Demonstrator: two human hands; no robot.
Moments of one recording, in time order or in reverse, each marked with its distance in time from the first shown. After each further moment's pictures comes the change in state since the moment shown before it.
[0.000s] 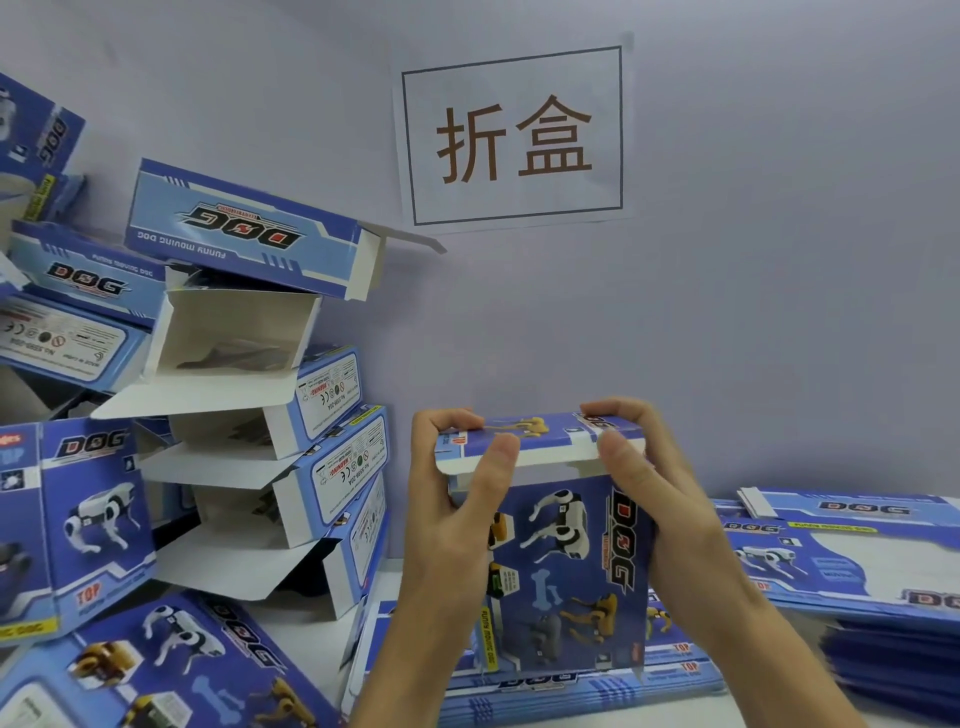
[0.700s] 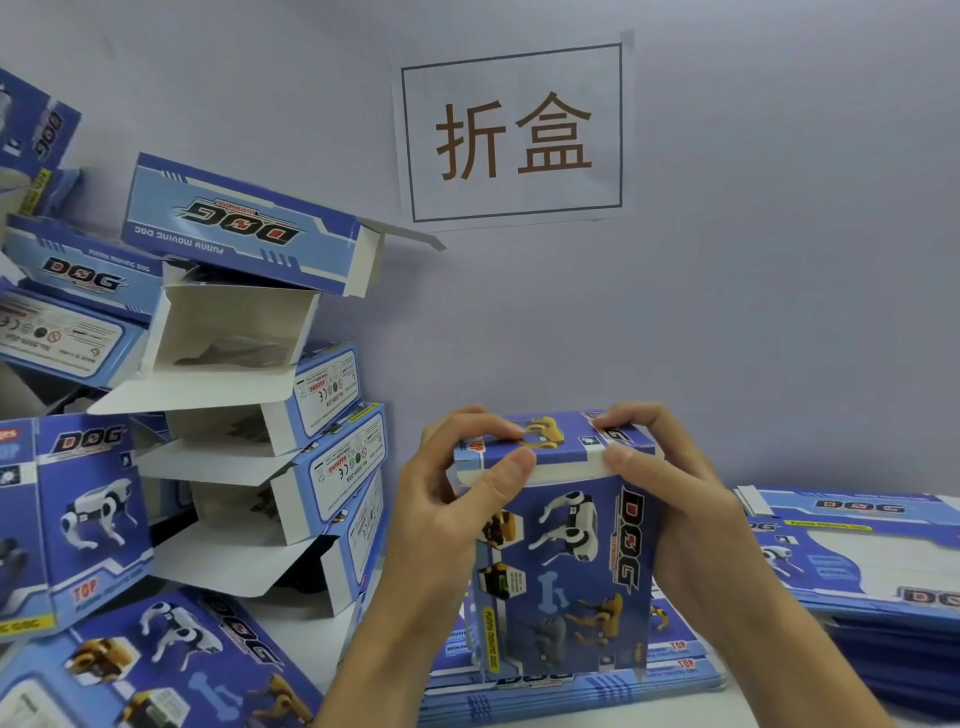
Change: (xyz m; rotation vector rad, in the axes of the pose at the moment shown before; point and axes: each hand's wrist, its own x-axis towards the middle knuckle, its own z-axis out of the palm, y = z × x) left_hand 0.007 0.001 -0.012 -0.024 -0.099 -0.140; right_hand -0.003 -0.003 -0.012 0.151 -0.017 0.061
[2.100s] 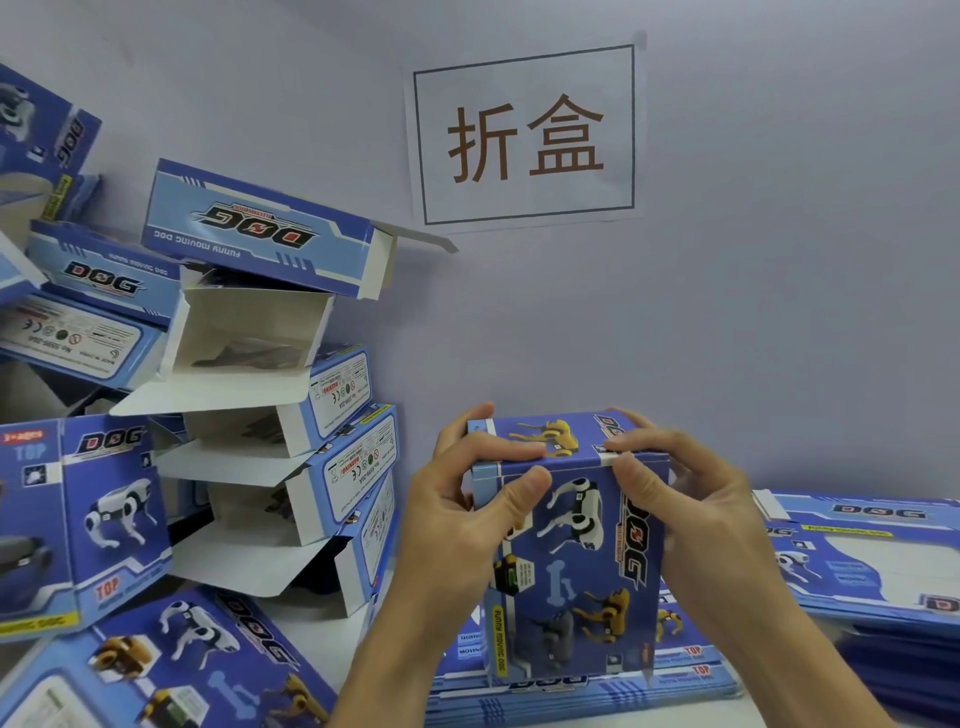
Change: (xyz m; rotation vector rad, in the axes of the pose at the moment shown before) left_hand -0.002 0.002 -0.004 0.143 -0.025 0.062; right_hand 0.002 0.007 0.005 -0.066 0.128 -0.101
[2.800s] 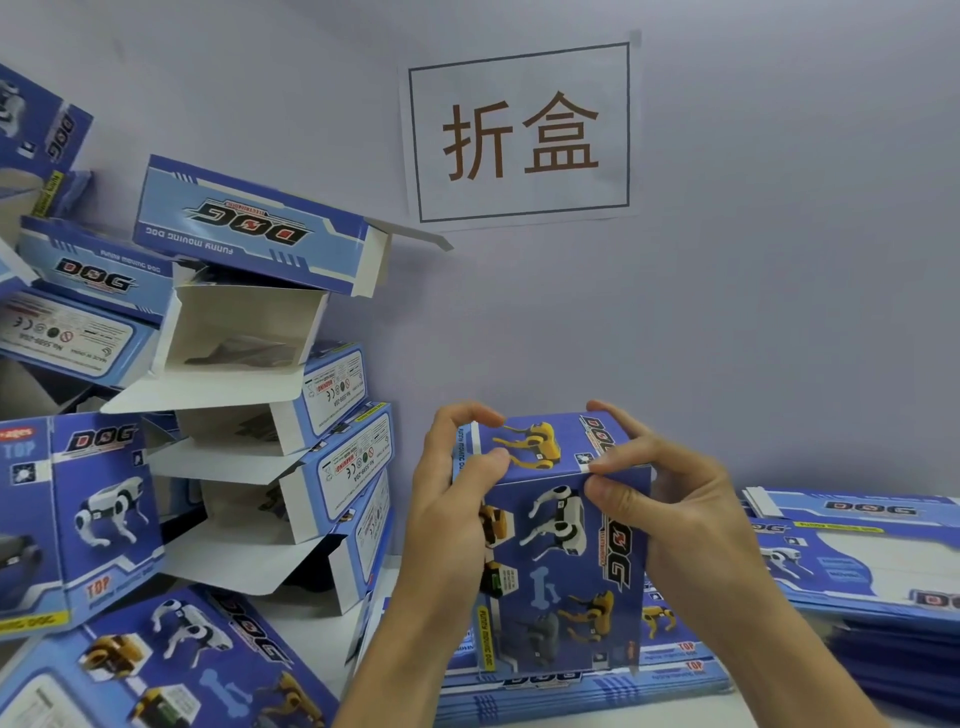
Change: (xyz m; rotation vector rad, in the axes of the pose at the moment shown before) left_hand 0.001 0.001 0.010 -0.141 0.088 -0.177; right_hand 0.001 0.006 -0.003 0.021 -0.090 0.005
